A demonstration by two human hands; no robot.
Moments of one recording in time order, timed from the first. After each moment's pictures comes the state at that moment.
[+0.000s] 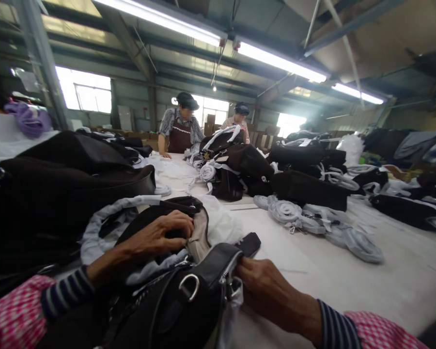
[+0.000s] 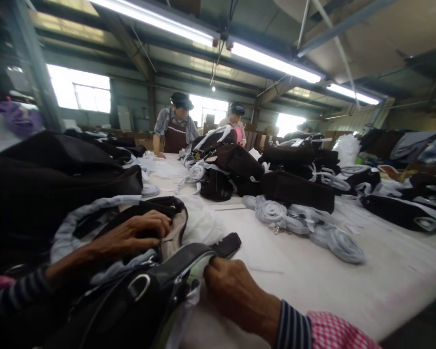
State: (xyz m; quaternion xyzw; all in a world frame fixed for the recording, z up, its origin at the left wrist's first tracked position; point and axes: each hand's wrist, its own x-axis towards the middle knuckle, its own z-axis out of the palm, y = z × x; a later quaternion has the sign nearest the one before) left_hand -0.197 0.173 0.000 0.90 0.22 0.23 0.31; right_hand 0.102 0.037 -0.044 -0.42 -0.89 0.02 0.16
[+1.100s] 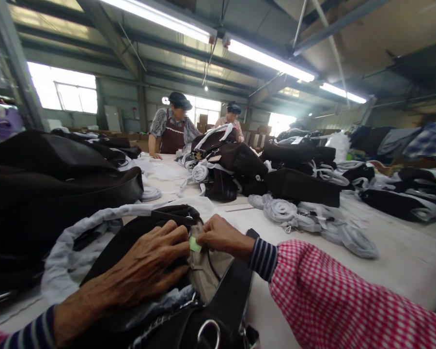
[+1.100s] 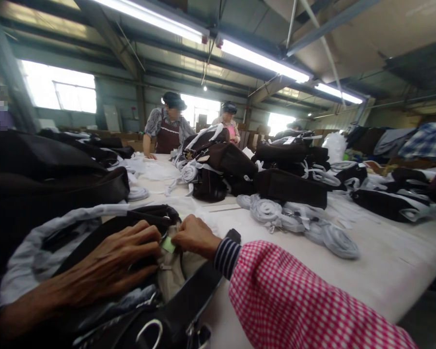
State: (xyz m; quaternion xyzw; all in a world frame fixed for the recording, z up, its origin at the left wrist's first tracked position) left_hand -0.177 0.140 -0.009 0.96 0.23 0.17 0.02; right_hand 0.049 0.160 -0.016 -0.58 -0.66 0.39 0.26
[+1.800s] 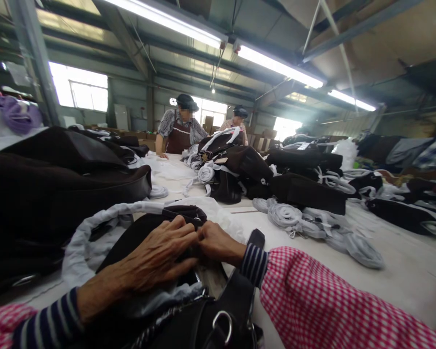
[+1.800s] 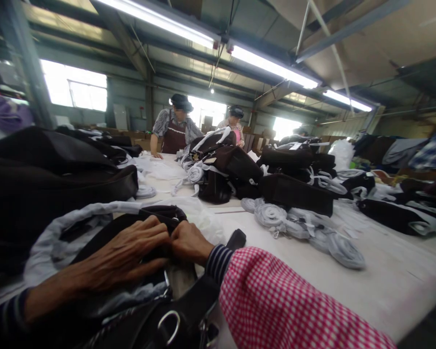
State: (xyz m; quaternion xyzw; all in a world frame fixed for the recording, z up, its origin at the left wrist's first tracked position) left_hand -0.180 0.145 -0.010 0.95 0.26 0.16 -0.01; right_hand 0.020 0.153 -0.013 -0.57 -0.76 0.27 0.16
